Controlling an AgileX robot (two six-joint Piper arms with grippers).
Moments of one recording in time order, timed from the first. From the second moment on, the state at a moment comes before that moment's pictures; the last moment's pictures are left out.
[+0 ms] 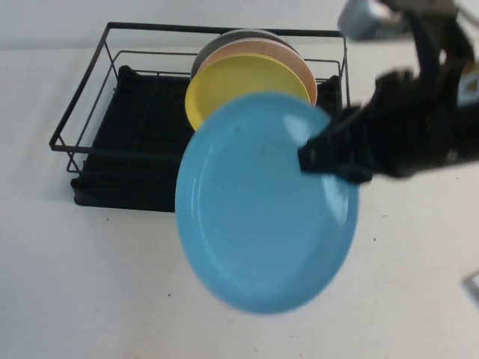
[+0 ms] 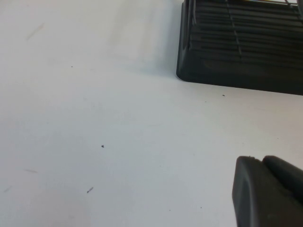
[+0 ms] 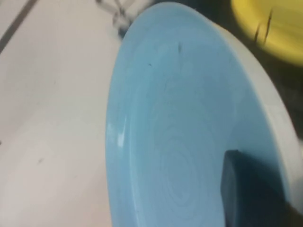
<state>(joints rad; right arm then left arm) 0.64 1.30 -1.31 0.30 0.83 0.06 -0.09 -0.01 0.02 0.08 0.35 -0.06</state>
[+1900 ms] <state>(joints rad) 0.67 1.65 -0.79 0.62 0.08 0.14 -0.09 -0.01 0.02 0.08 0.35 -0.06</state>
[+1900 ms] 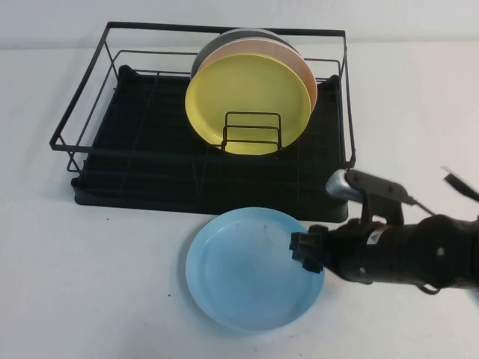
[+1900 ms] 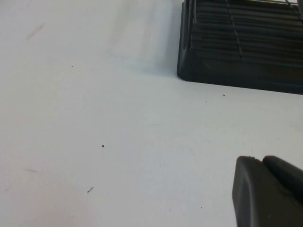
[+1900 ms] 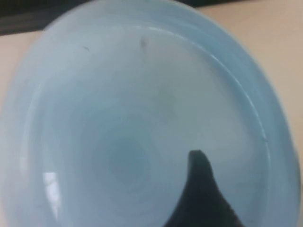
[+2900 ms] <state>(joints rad) 0.67 0.83 -0.75 0.16 0.88 0.05 -0.09 -0.01 0.02 0.08 0.35 -0.06</state>
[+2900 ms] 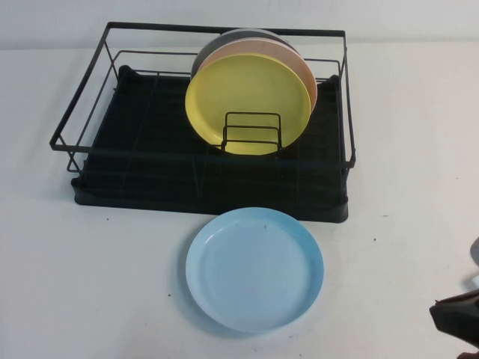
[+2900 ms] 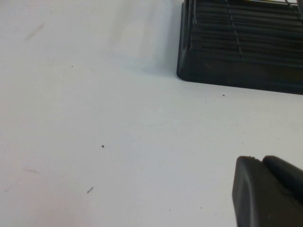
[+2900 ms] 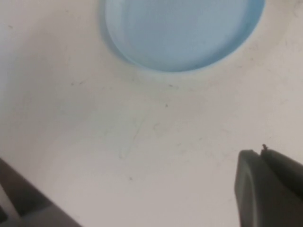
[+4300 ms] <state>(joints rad) 0.07 -0.01 0.03 0.14 0.32 -0.13 -0.09 -0.01 0.02 0.08 0.35 -0.06</state>
